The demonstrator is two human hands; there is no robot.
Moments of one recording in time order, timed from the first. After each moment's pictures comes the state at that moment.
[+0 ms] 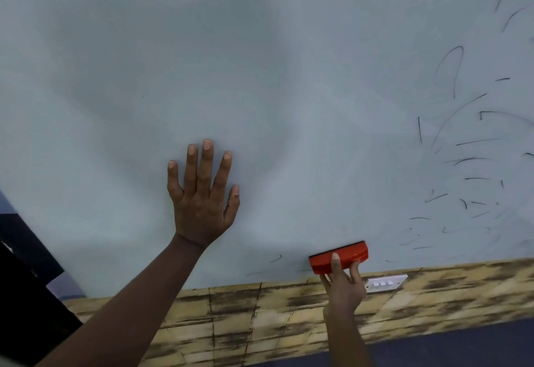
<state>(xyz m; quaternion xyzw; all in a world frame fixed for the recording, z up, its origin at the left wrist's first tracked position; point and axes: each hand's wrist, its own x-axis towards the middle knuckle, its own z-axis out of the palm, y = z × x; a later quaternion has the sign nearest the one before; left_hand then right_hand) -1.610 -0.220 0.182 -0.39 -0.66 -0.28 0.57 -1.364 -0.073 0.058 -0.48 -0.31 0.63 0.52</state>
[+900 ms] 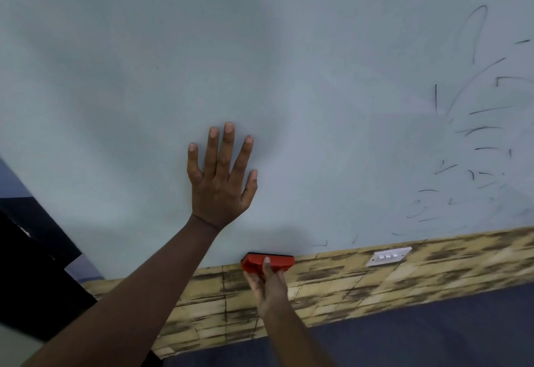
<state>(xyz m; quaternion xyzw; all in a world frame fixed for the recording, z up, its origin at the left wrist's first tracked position) -1.613 -0.221 0.167 -0.41 -0.66 -0.26 0.57 -1.449 -0.202 0.016 -0.45 -0.11 0.83 0.31</state>
